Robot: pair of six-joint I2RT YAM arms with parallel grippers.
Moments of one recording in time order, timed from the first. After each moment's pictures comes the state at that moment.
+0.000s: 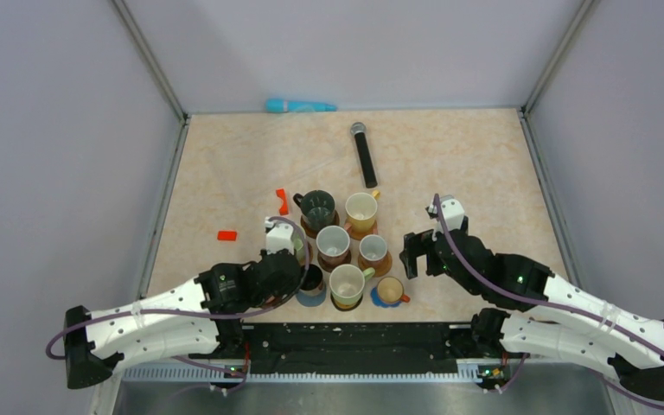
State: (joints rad) left arm -1.14 0.77 0.62 -0.72 -0.50 -0.80; right arm 1.07 0.69 0.76 -0.73 0.51 0.49
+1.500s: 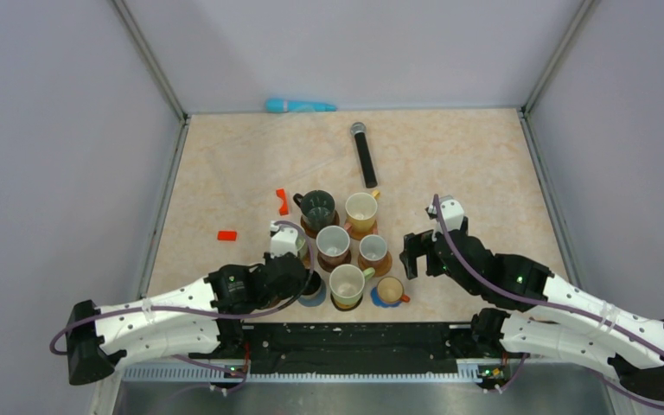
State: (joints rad) left arm -1.14 0.82 0.57 -0.68 -0.51 -0.79; right arm 1.07 0.69 0.76 -0.73 0.51 0.49
